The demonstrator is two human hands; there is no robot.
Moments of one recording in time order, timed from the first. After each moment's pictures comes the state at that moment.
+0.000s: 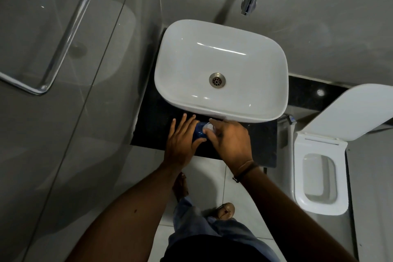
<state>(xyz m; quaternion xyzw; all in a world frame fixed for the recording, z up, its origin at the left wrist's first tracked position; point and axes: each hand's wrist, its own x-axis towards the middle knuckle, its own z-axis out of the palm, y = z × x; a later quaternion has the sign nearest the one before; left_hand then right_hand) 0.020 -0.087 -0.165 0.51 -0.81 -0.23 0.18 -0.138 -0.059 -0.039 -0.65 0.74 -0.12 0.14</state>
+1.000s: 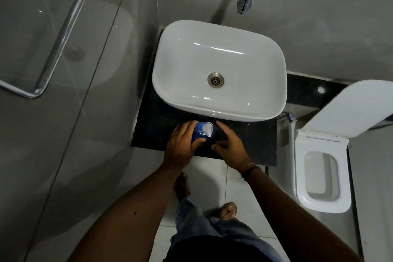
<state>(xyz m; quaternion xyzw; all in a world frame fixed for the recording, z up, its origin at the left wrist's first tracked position) 0.019 -0.083 -0.152 0.51 -0.77 -0.32 0.20 -0.162 -0.032 -0.091 -0.46 0.73 -0.24 0.45</state>
